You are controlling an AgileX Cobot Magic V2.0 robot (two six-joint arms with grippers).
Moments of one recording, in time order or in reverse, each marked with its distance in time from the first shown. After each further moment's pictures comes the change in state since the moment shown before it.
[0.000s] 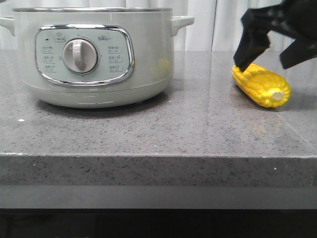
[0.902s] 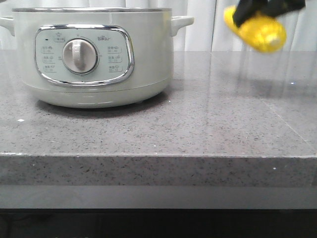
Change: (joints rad) left arm 0.000 0.000 0.000 0.000 0.000 -0.004; right arm 0.010 0.013 -0.245 0.013 0.028 -0.030
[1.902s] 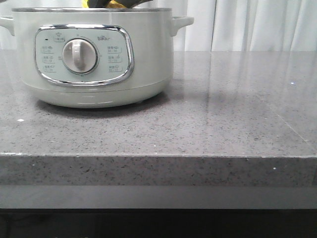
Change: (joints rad) left arm 0.000 0.000 0.000 0.000 0.000 -0.002; right arm 0.402 0.357 -0.472 0.000 0.112 -0.040
